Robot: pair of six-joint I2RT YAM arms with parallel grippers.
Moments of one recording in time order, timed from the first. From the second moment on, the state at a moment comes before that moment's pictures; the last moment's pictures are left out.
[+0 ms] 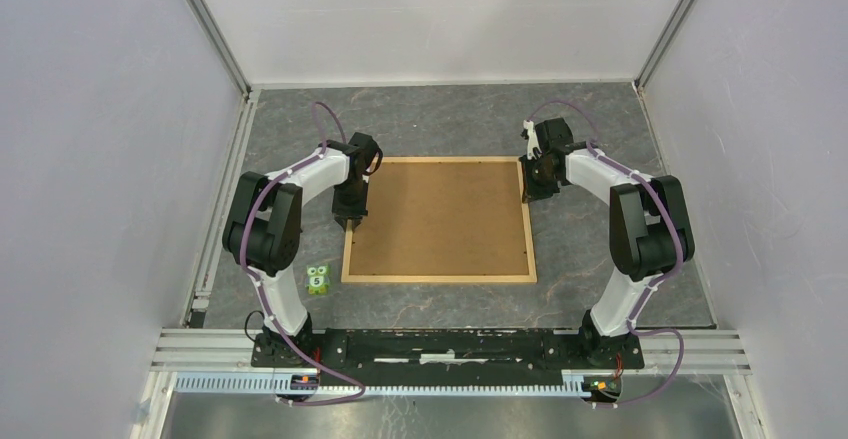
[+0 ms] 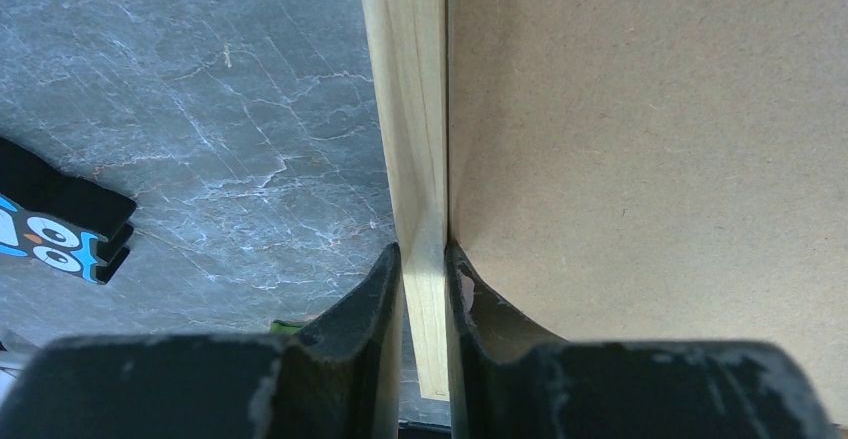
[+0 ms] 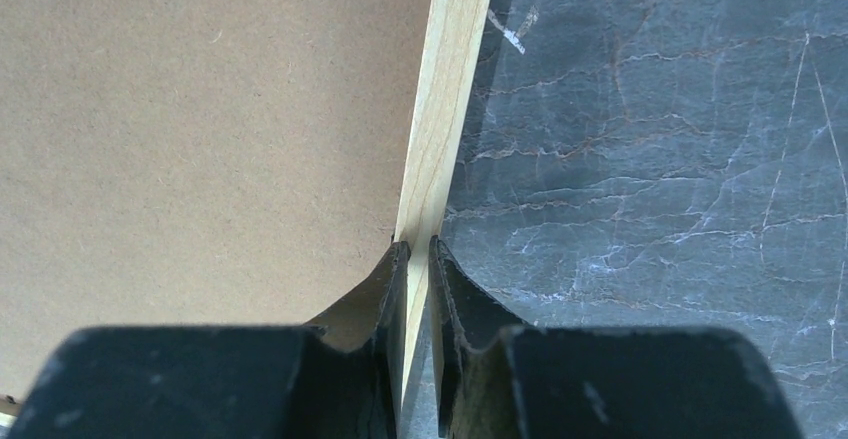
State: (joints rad) left arm -0.35 1.86 1.23 -0.91 -0.16 -0.31; right arm 0.21 1.79 1.14 -0.50 -0.13 0.10
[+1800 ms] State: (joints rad) left arm -0.36 1.86 1.23 -0.91 -0.18 -0.31; right arm 0.25 1.79 1.08 -0.42 -0.04 0.12
